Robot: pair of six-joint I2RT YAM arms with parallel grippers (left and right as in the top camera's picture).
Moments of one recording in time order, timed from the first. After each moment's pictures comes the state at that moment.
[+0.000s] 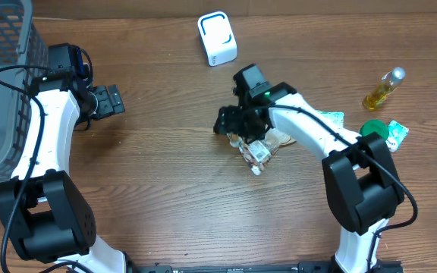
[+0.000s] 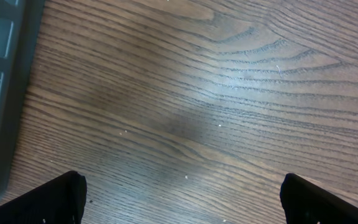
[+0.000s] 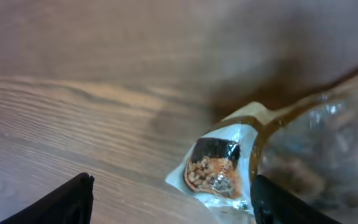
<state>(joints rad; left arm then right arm) 0.18 1.80 1.44 -0.89 -0.04 -0.19 0.50 2.01 1.43 -0.75 -0.29 0.58</state>
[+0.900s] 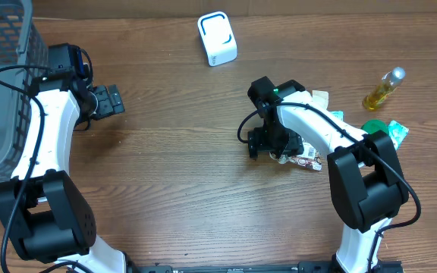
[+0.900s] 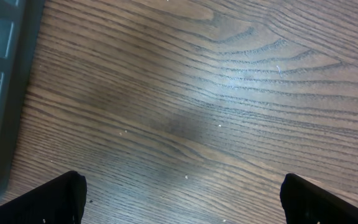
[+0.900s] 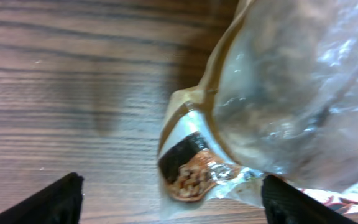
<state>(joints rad) 0.18 1.80 1.44 -0.89 -0.04 -0.19 0.44 2.01 1.43 -1.14 -0.03 0.38</state>
